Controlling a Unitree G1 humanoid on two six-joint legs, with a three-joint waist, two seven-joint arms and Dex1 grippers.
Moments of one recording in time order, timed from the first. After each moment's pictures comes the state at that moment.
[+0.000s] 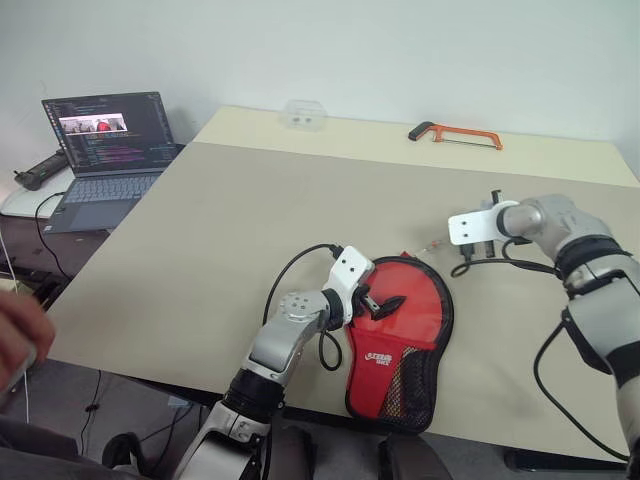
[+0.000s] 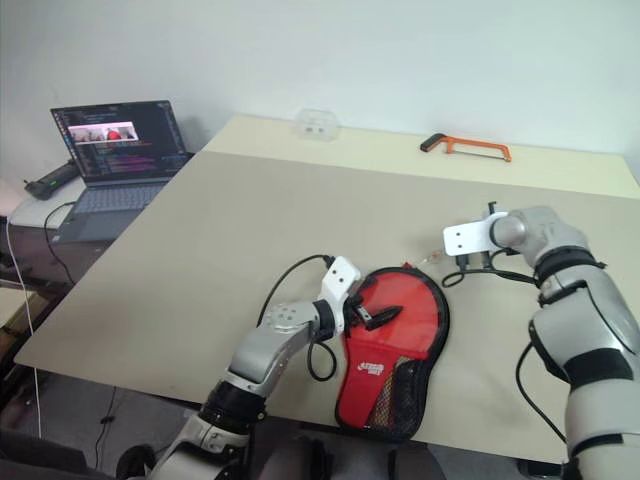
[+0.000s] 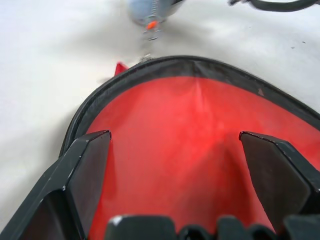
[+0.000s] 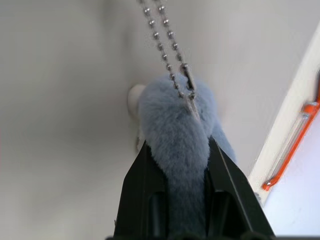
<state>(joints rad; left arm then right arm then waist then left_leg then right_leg) -0.42 0.13 -0.30 0.07 -0.11 0.49 -0.61 -1.17 -0.70 0.61 1.25 -0.69 -0.47 0.67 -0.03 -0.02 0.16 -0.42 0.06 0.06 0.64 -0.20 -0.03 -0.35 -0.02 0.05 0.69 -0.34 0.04</state>
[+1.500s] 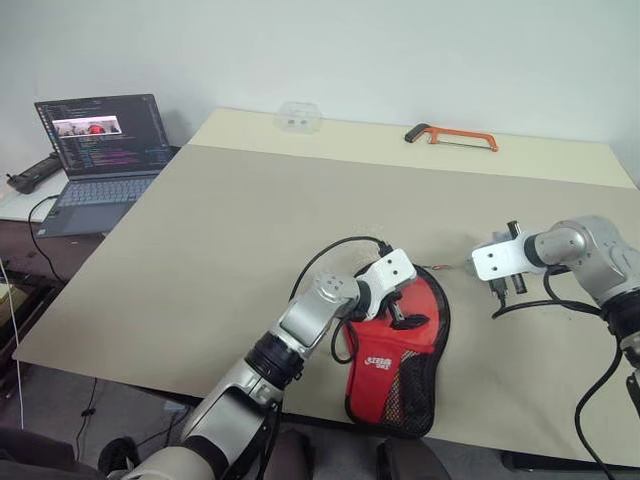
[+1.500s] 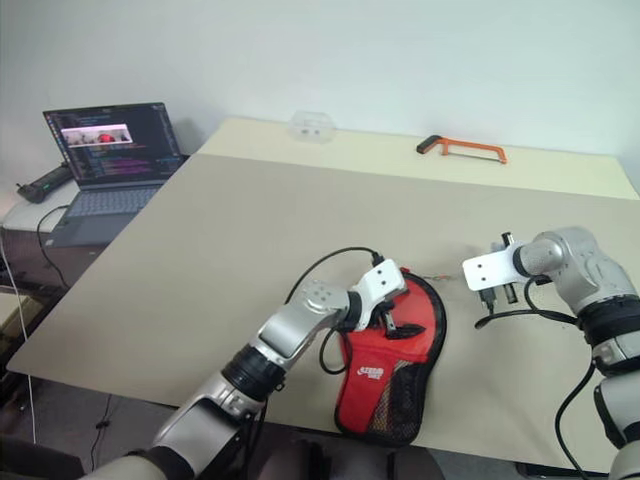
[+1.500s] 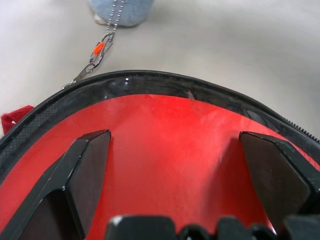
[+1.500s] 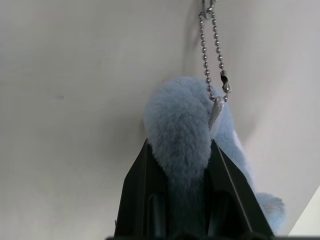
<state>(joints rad) -0.65 0.11 -0.50 0.22 -0.03 0.56 -0.77 -0.77 -0.92 0.40 0.52 -0.53 -0.32 1.11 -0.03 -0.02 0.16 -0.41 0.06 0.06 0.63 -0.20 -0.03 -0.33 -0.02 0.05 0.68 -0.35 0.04</state>
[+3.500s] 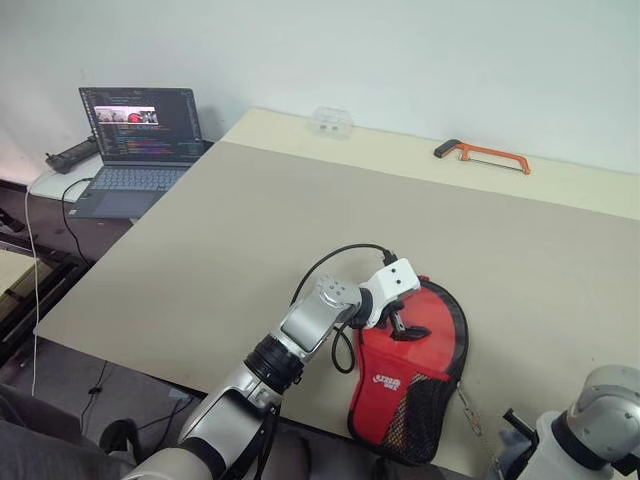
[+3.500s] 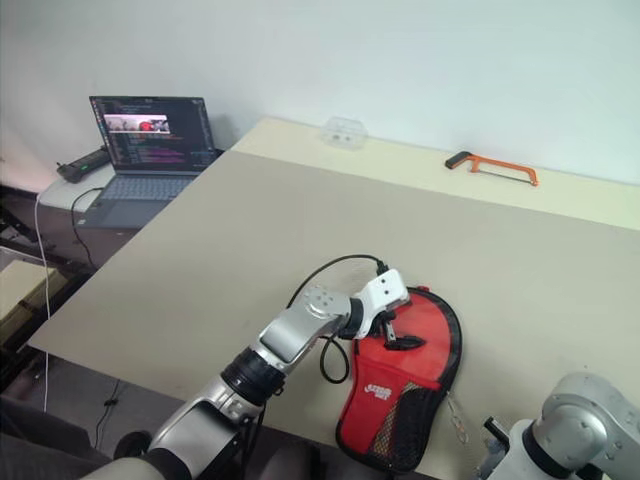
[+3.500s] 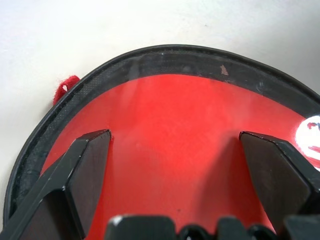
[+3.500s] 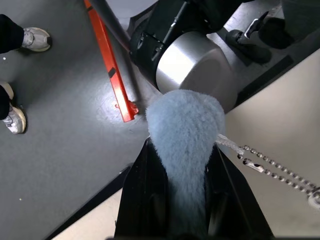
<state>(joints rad) -0.64 0.14 -0.54 0.20 -0.03 0.58 -0.82 0.35 -1.37 0.17 -0.76 -0.12 -0.05 1.40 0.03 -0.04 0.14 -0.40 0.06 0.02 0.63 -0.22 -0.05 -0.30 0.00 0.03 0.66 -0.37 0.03</state>
